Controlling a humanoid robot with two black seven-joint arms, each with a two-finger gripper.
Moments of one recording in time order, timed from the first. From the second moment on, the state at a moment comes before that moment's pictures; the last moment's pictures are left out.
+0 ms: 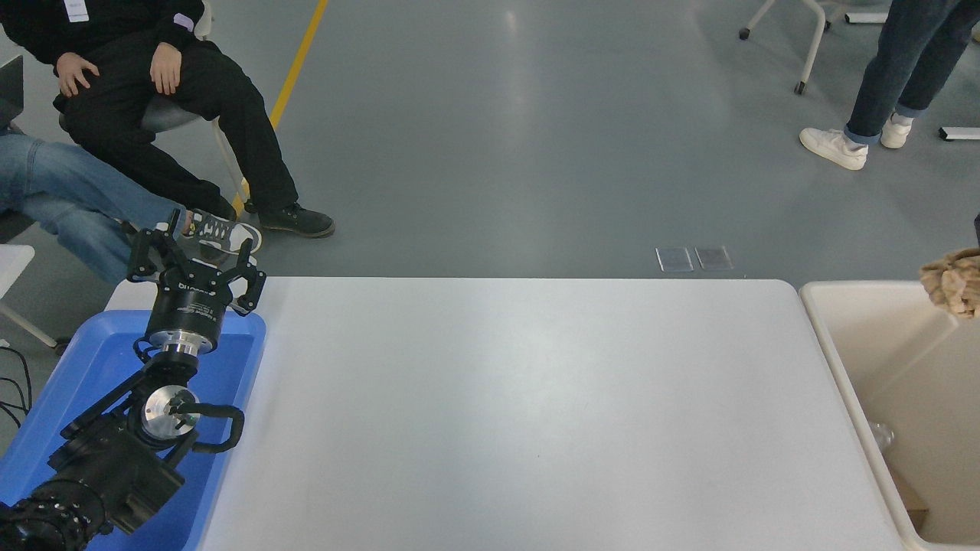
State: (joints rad) left arm -0.60 0.23 -0.89 -0.42 -0.07 -0.57 -0.53; right arm 1.79 -0.71 -1.46 0.95 0.09 0.41 -0.15
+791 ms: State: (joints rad) left arm -0.60 0.23 -0.89 -0.42 -0.07 -0.57 -0.53; right arm 0.94 -0.53 -0.97 0.27 0.08 0.12 -0.15
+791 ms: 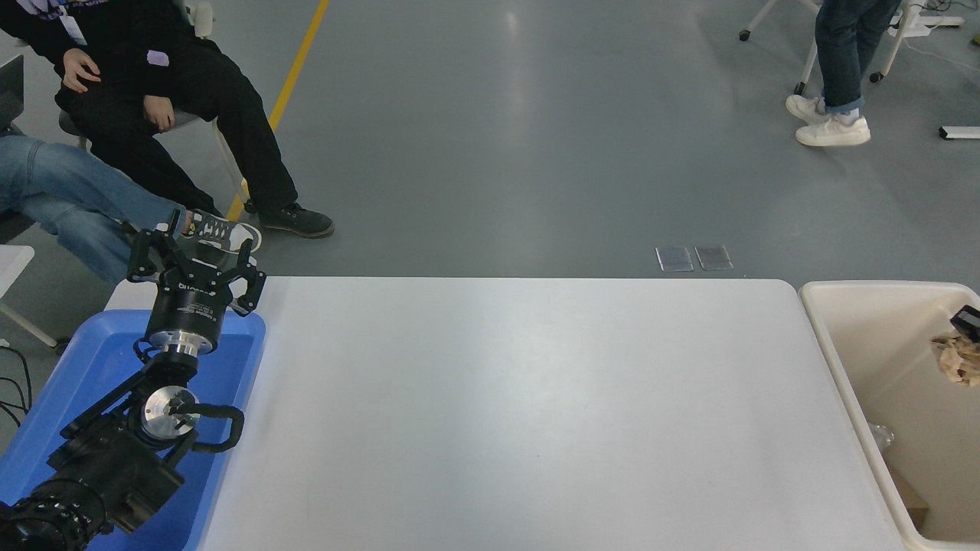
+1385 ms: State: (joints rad) left arm -0.60 0.23 -0.89 -0.42 -0.07 -0.57 -0.53; right arm 0.78 -0.44 -0.92 0.11 0.08 0.03 -0.16
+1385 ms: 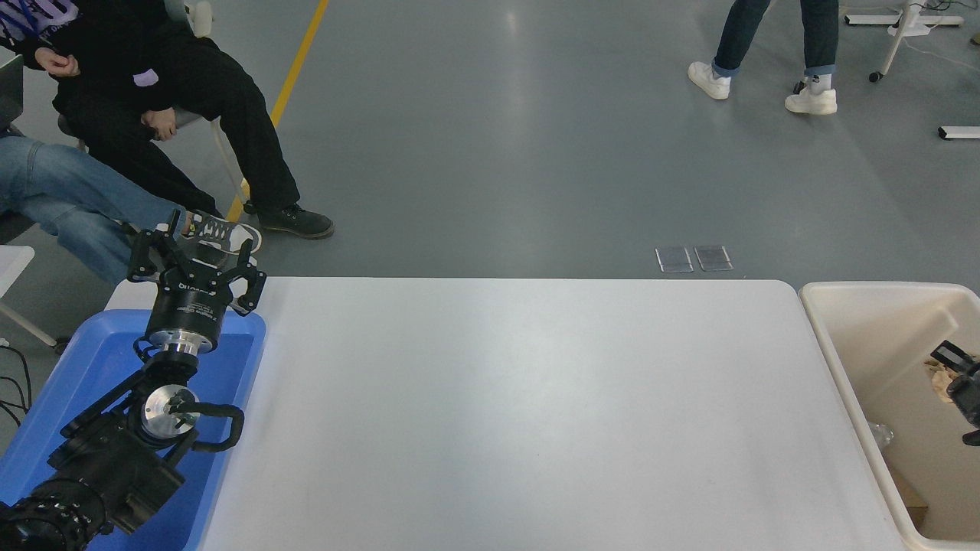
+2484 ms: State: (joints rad) left arm -0.60 0.23 -0.89 -0.42 -0.07 -0.57 -0.53; right arm 0.99 -0.57 -0.88 0.48 0.09 -0.02 -0.16
